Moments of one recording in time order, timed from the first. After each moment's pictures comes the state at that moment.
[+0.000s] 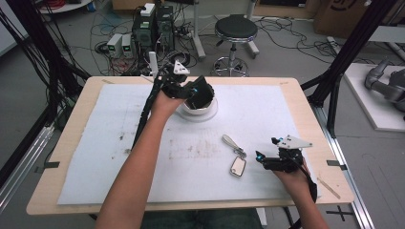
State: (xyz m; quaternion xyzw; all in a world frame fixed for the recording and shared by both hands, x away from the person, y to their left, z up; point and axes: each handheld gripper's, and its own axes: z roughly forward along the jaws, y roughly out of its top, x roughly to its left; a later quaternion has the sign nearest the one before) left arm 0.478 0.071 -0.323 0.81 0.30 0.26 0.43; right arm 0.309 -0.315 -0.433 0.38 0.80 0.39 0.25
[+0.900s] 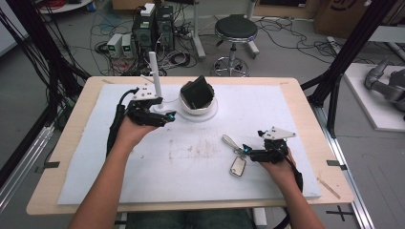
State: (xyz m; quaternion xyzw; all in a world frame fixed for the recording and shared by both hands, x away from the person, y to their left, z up) left arm 0.388 0.153 -0.340 0.80 0.30 0.21 0.47; right arm 0.338 -0.280 -0.432 0.36 0.81 0.40 0.23
